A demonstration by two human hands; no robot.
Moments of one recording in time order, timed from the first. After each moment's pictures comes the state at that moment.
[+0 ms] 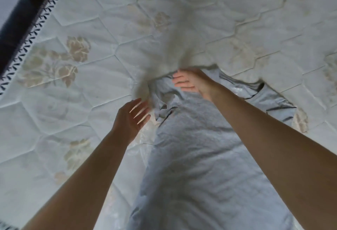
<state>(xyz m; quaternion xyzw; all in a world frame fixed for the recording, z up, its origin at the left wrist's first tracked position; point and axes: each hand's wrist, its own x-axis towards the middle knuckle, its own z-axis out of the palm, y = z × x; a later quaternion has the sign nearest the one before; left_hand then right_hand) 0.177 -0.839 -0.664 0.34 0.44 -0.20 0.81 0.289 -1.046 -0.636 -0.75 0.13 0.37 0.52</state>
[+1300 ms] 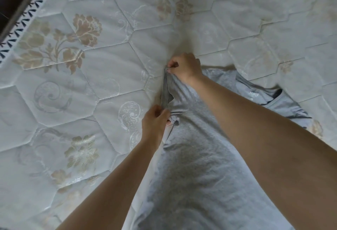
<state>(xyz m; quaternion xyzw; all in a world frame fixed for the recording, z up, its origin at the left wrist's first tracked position) 0.162 -0.868 -0.697 0.64 0.35 -0.19 0.65 0.336 -0.964 -0.703 -0.96 -0.07 0.19 0.19</state>
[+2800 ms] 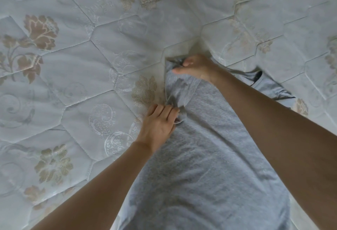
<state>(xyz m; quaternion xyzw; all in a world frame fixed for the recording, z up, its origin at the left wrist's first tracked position) 0.159 -0.918 -0.735 0.94 -0.27 0.07 0.20 0.326 -1.087 -0.687 -0.88 0.05 0.33 0.34</state>
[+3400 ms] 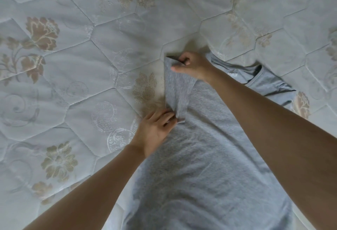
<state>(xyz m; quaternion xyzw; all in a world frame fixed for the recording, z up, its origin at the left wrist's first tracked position) 0.142 -0.899 -0.732 0.91 -0.33 0.03 0.24 0.315 -1.083 -0.693 -0.89 0.04 0.28 0.35</state>
